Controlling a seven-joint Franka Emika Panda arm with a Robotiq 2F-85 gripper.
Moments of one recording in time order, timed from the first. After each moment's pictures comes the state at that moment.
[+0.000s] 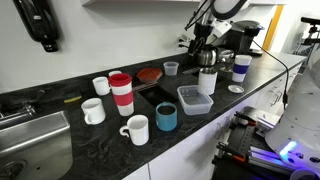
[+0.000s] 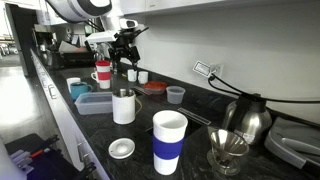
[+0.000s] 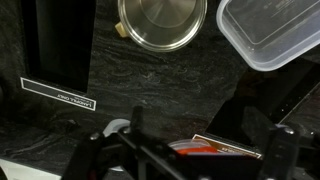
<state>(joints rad) -0.05 -0.42 -0.03 -2.58 -0.17 2.43 -0.05</state>
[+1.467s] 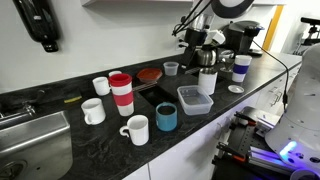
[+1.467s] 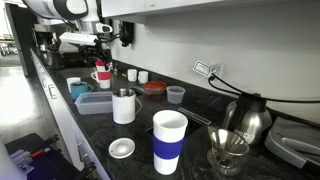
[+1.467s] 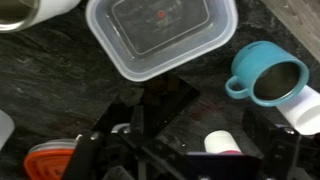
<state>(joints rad) 0.23 -0.47 0.00 -2.65 0.08 2.42 -0.21</state>
